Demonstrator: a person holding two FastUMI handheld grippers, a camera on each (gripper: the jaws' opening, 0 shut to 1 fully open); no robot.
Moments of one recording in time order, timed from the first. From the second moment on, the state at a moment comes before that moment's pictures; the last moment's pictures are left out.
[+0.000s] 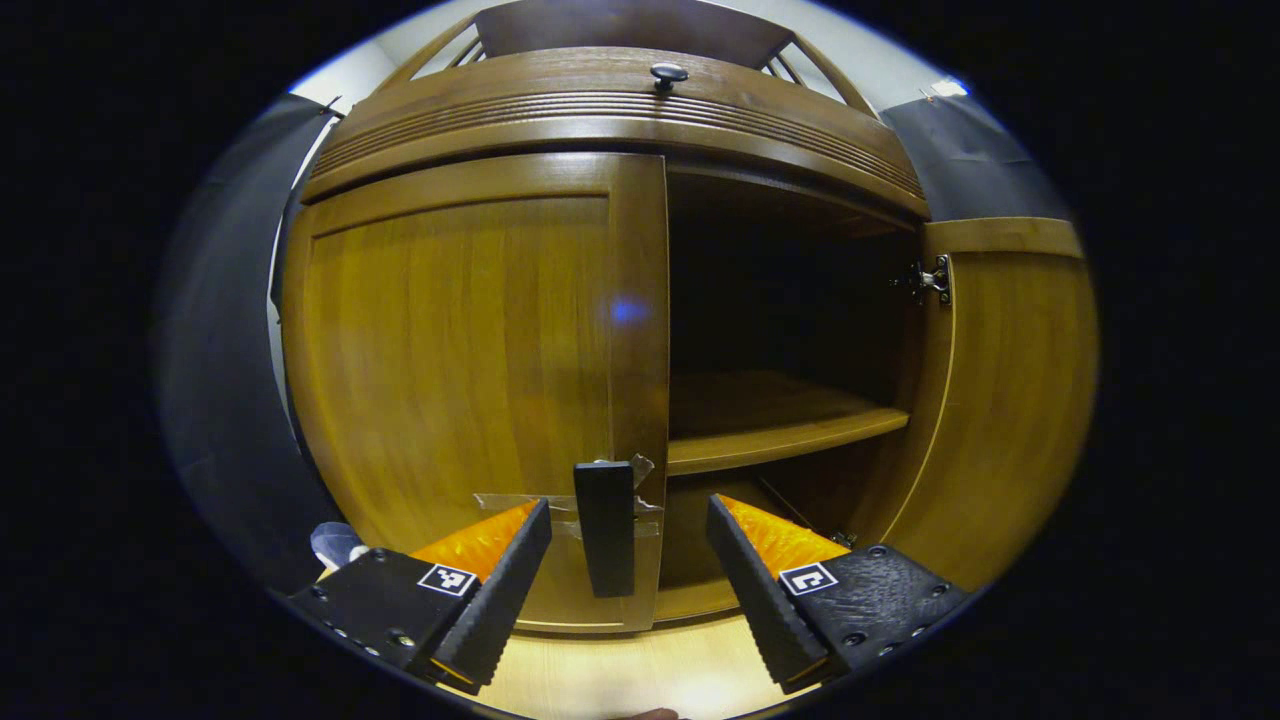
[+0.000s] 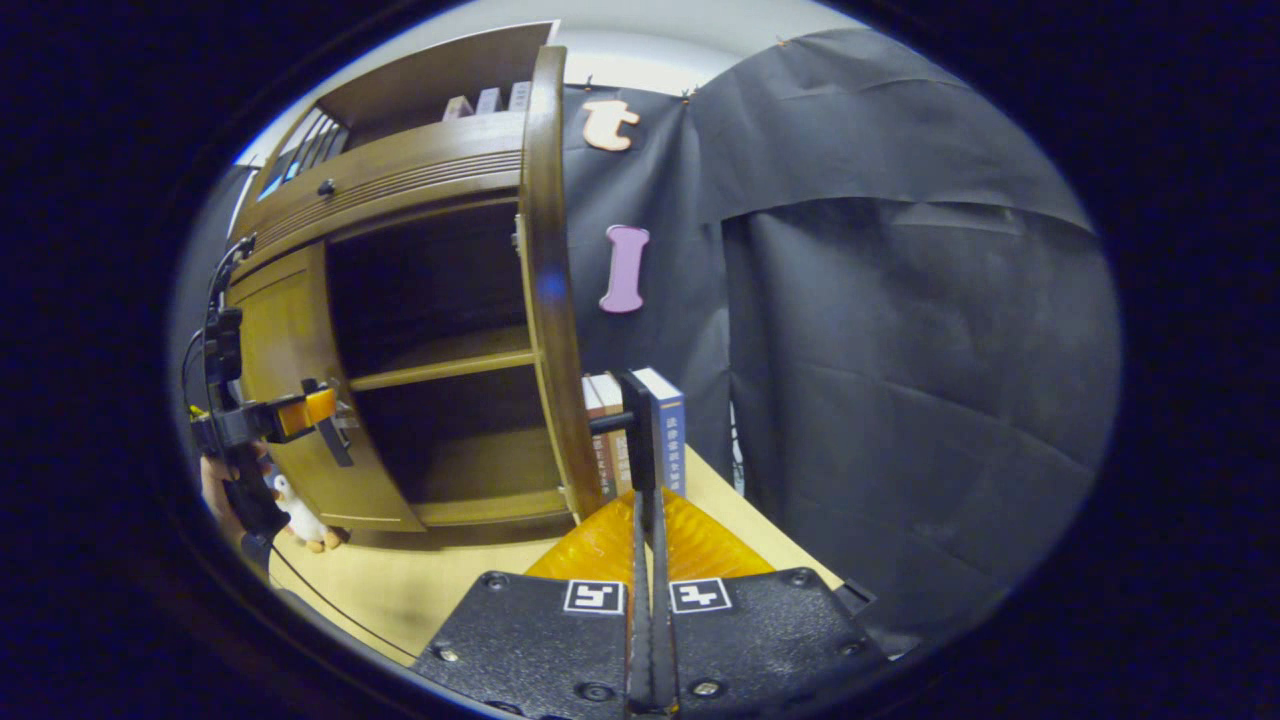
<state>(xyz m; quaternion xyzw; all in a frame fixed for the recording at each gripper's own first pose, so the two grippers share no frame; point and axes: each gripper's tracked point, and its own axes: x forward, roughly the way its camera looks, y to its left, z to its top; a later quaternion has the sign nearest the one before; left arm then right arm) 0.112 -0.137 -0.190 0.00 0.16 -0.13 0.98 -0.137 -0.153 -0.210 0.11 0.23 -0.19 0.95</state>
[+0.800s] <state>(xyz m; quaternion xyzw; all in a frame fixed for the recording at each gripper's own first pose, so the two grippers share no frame) 0.143 -0.131 -0.215 0.02 0.15 -0.13 0.98 -0.133 -0.115 -0.185 0.10 0.20 -0.13 0.97</state>
